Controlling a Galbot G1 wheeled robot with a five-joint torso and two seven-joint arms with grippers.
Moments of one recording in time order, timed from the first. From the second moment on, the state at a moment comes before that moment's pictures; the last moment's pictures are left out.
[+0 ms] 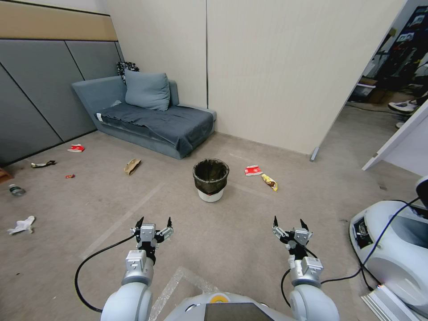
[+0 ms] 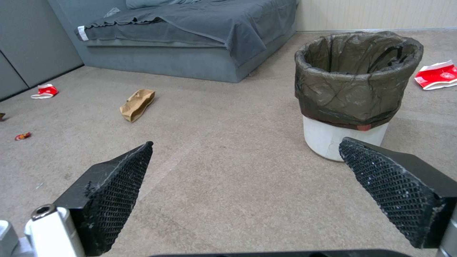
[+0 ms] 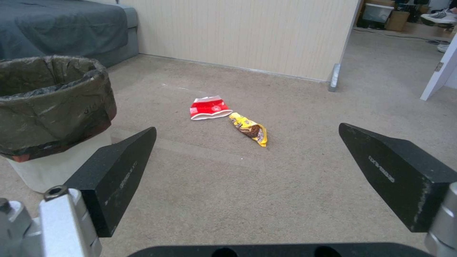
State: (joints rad) left arm 1.79 -1.54 -0.56 -2.36 0.09 0.31 -0.04; right arm -1.79 1.61 0.63 2.22 -0.02 -0.05 0.11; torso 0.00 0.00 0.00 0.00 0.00
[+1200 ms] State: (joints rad) left arm 1.78 -1.54 -0.58 -2.36 0.07 0.31 -0.04; right arm -1.79 1.61 0.62 2.21 -0.03 -0.05 0.12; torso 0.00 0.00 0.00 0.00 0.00
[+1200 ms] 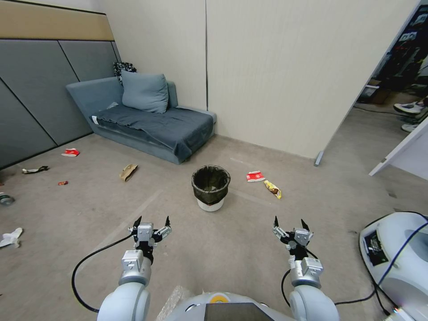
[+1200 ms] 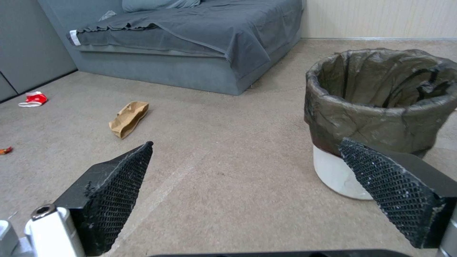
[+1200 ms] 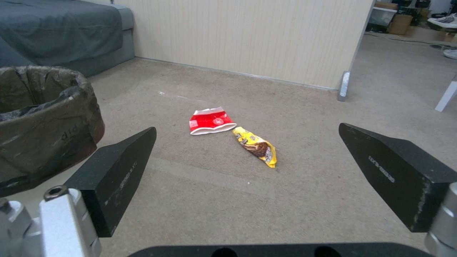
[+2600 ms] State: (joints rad) left arm 1.78 -1.55 -0.58 -2.36 0.07 0.30 -0.03; right arm -1.79 1.61 0.63 2.21 -0.03 -0.04 0.11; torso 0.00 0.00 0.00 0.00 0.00
